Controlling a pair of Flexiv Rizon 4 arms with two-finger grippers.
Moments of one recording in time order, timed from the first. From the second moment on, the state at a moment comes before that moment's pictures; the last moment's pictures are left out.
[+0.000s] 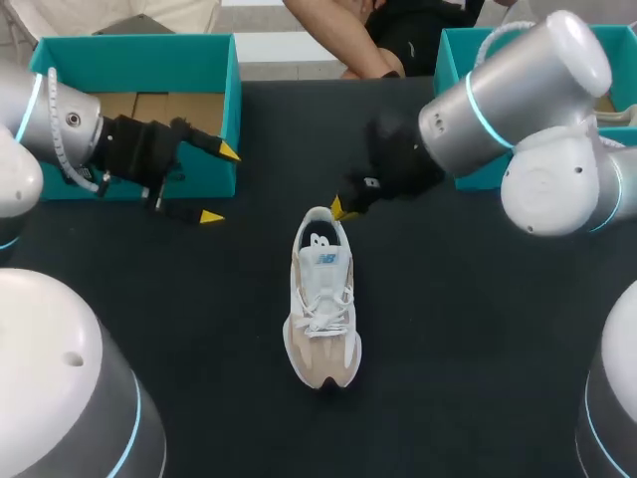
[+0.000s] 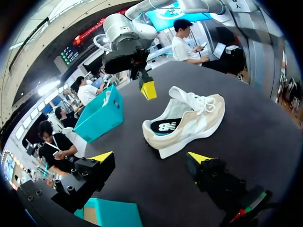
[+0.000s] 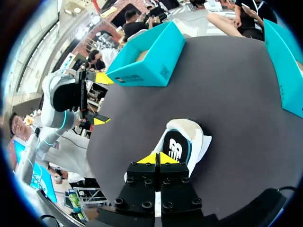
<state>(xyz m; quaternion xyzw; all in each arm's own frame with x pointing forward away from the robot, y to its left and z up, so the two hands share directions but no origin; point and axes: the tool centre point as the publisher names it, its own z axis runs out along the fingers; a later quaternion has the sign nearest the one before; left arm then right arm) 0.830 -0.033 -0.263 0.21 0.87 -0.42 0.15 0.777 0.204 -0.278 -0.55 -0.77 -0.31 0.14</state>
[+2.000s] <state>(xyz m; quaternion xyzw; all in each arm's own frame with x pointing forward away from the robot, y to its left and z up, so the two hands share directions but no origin) 0.838 -0.006 -0.254 0.18 0.87 -0.43 0.15 0.773 0.222 -0.360 -0.67 -0.73 -0.07 -0.07</state>
